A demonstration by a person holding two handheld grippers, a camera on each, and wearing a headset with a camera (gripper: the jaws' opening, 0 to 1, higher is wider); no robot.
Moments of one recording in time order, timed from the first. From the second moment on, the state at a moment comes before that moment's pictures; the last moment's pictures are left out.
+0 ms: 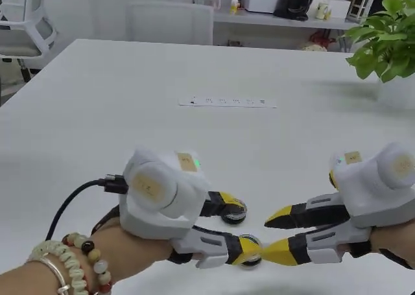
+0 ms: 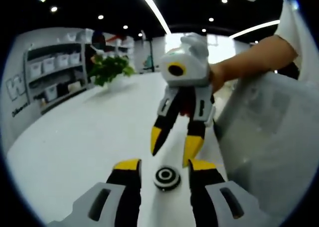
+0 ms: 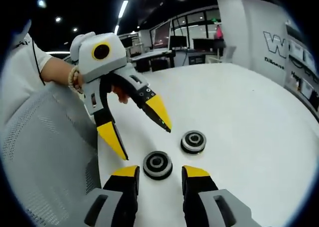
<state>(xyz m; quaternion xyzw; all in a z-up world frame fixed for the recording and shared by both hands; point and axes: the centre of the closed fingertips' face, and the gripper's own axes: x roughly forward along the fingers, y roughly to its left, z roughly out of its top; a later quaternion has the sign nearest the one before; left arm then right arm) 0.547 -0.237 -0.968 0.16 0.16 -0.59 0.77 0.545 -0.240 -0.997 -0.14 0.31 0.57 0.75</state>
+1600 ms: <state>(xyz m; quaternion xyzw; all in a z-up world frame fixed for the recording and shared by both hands) 0.549 -0.233 -1.001 0.13 0.17 -0.59 0.78 0.542 -0.230 -1.019 -0.17 0.31 0.58 0.73</state>
